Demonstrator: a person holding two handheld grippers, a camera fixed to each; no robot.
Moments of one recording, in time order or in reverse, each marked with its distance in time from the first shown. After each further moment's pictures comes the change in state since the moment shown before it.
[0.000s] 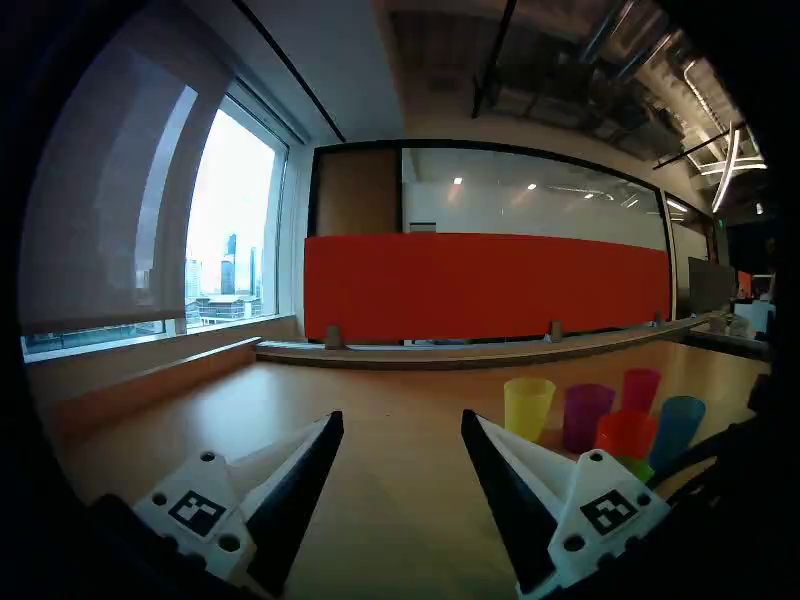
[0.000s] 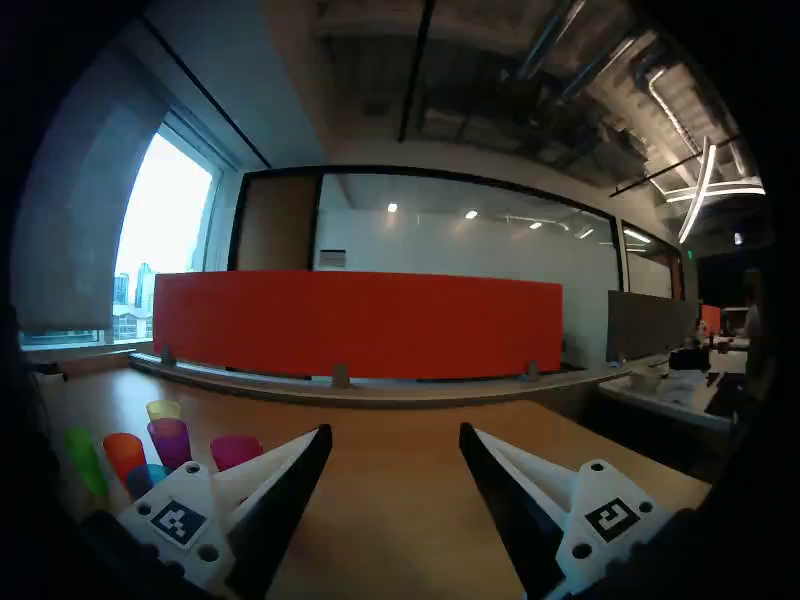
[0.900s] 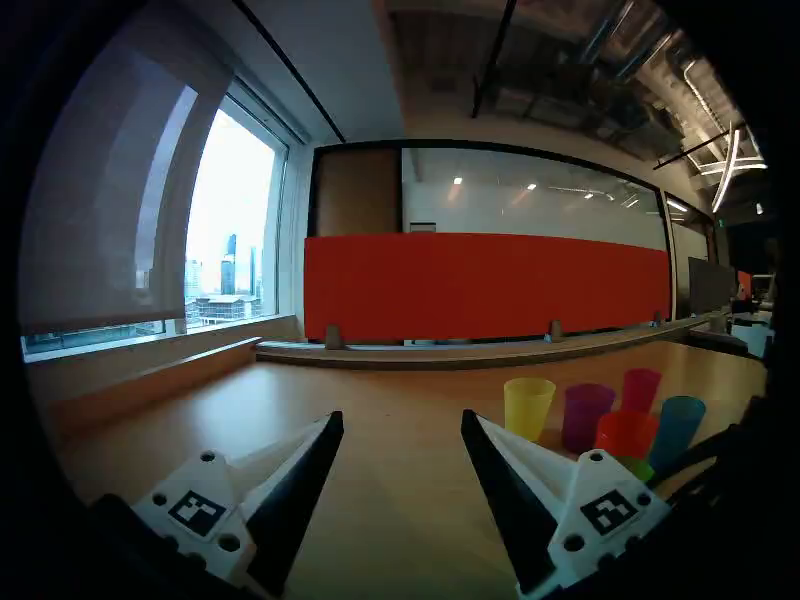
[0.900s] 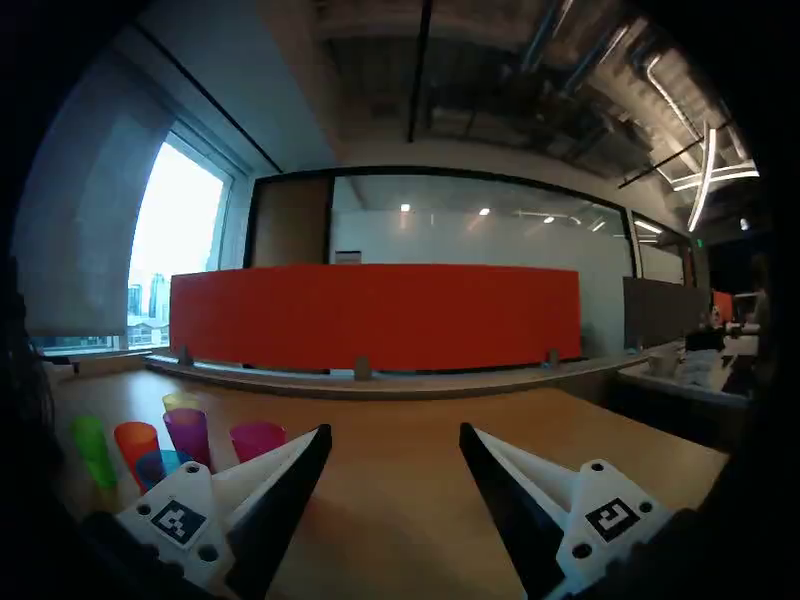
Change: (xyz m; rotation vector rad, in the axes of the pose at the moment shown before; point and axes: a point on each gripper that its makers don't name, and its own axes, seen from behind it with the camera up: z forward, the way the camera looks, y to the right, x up) left arm 0.000 0.000 0.000 0.000 0.000 0.000; right arm -0.030 -0.023 0.000 0.056 0.006 0.035
